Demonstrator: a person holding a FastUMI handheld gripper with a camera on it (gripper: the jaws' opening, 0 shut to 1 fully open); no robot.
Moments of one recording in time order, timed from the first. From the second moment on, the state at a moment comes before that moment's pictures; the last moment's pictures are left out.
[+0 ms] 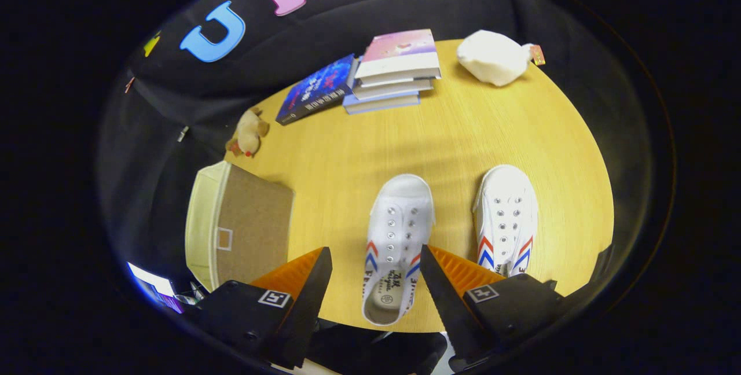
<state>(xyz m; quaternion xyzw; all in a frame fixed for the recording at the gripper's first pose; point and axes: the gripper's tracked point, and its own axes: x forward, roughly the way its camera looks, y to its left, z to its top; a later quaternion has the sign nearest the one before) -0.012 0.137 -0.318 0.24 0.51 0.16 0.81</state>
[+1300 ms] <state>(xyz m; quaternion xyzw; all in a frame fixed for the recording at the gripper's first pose) -0.022 0.144 -0.359 0.25 0.60 0.10 0.76</state>
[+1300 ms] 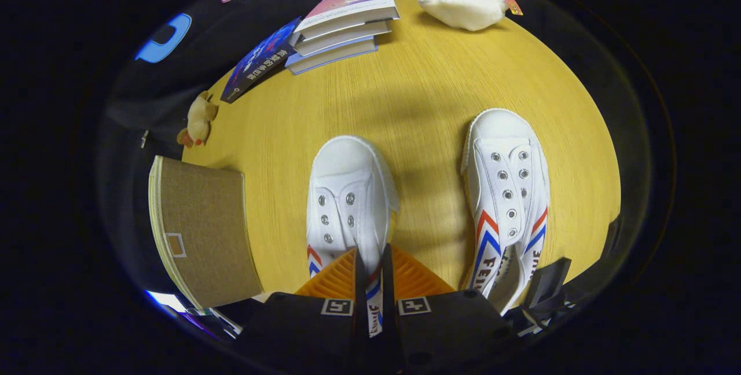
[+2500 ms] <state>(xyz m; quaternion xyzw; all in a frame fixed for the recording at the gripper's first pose) 0.008 0.362 -0.114 0.31 0.54 0.17 0.76</state>
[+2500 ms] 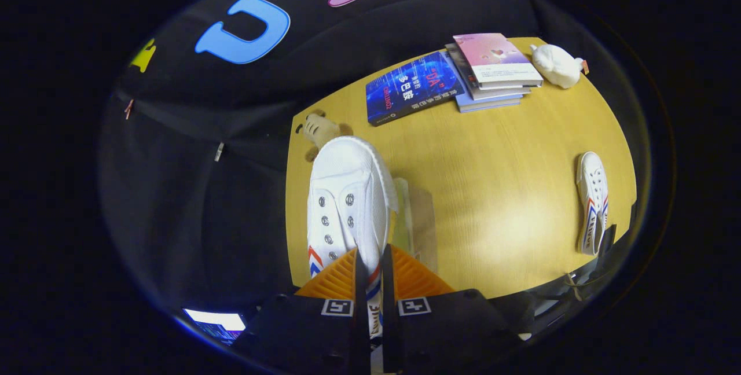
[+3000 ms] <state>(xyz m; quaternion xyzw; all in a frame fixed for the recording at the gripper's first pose) -0.013 0.452 -0.170 0.27 0.60 0.16 0.74</state>
